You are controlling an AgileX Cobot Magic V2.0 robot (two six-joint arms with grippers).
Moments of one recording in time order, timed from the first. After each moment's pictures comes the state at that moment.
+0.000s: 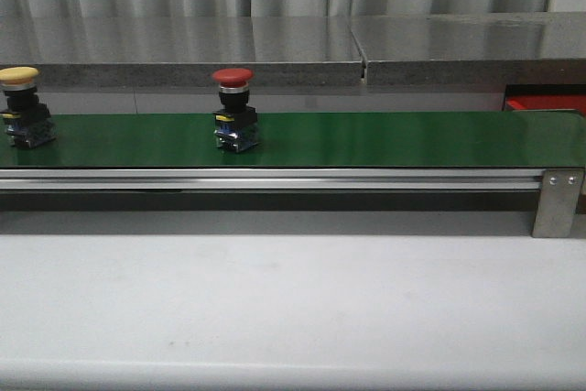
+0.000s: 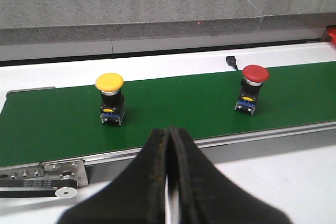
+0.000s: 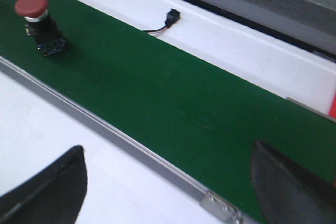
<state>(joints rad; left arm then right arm) -0.18 0.57 -0.59 -0.24 0.45 0.15 -0.07 1.14 -0.88 0.87 0.61 -1.07</state>
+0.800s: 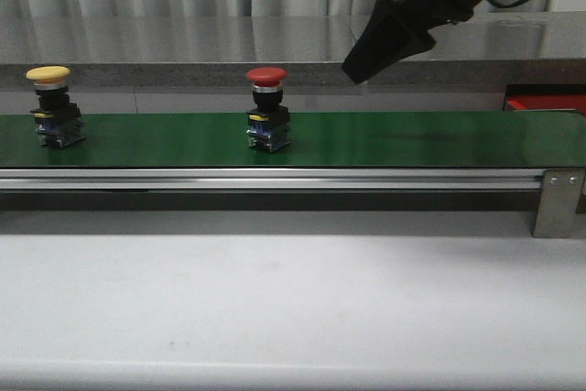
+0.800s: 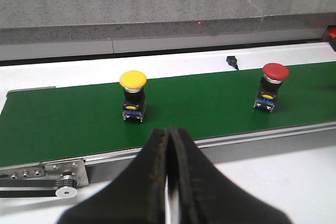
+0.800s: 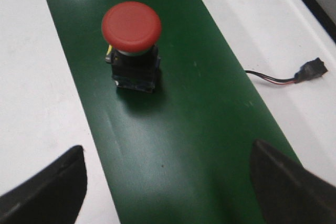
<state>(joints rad) -0.18 0.57 -0.59 -0.24 0.45 0.15 0.18 1.80 -1.40 0.85 0.77 -1.37</state>
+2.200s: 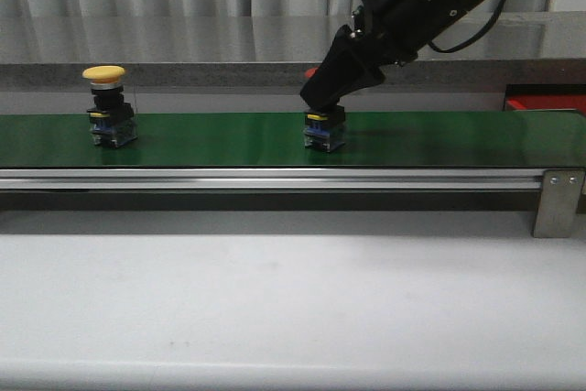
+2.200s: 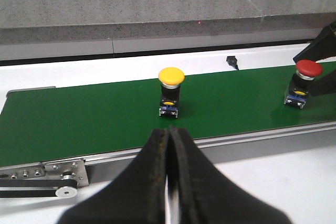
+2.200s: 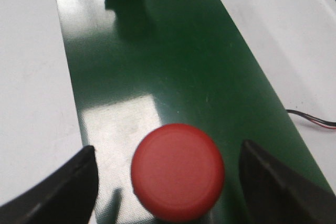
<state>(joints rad) -0.18 0.57 -0.59 -0.24 0.45 0.15 0.20 1.96 -1.49 1.02 0.82 -1.51</state>
